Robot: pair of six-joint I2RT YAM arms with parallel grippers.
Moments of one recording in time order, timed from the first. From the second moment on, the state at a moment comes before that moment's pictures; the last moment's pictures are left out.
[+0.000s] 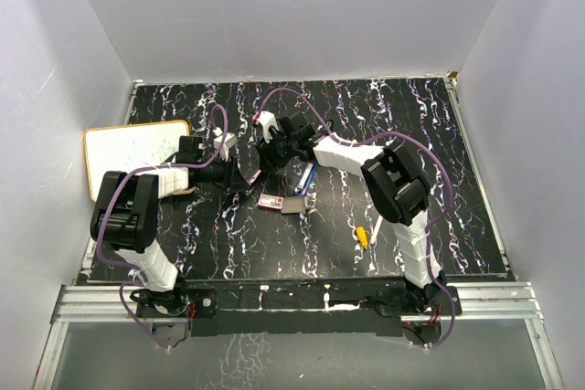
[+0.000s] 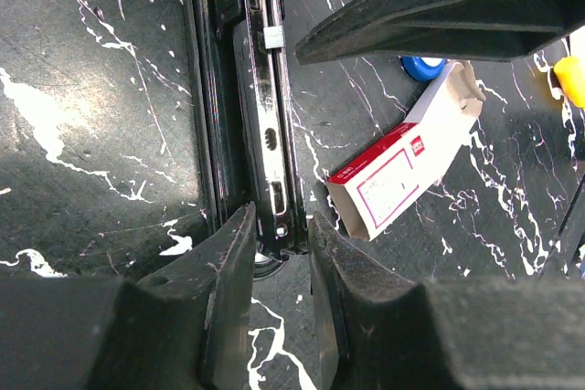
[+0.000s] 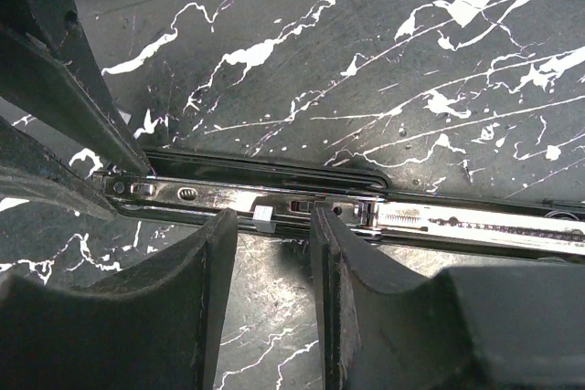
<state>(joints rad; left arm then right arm) -0.13 1.70 0.79 -0.03 0.81 0.08 0.67 2.14 1.55 -0.11 -0.42 -0.11</state>
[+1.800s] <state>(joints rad) -0.14 1.75 0.83 -0.04 0.82 0.01 0.65 2.15 1.52 -0.11 -0.46 -0.10</state>
